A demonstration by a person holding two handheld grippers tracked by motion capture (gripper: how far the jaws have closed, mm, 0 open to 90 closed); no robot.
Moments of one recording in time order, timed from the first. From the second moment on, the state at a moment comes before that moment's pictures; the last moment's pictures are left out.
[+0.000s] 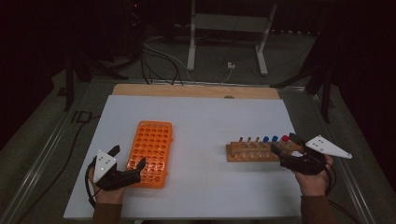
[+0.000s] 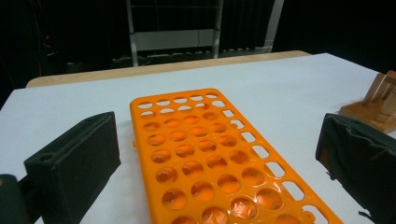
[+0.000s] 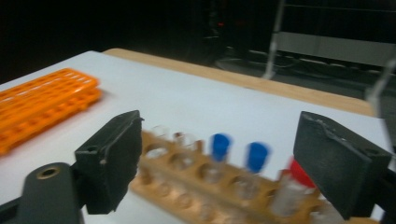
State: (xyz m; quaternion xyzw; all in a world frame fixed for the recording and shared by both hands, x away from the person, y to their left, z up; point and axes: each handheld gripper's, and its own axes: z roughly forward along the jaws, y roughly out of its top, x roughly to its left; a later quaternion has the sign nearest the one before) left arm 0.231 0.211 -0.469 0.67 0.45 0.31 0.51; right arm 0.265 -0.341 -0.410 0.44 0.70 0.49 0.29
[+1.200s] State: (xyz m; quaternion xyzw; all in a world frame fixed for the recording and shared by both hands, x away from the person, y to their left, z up) left arm 0.233 0.208 -0.473 0.67 0.46 0.30 0.50; right arm 0.299 -0.381 -0.454 0.54 0.67 0.43 0.27
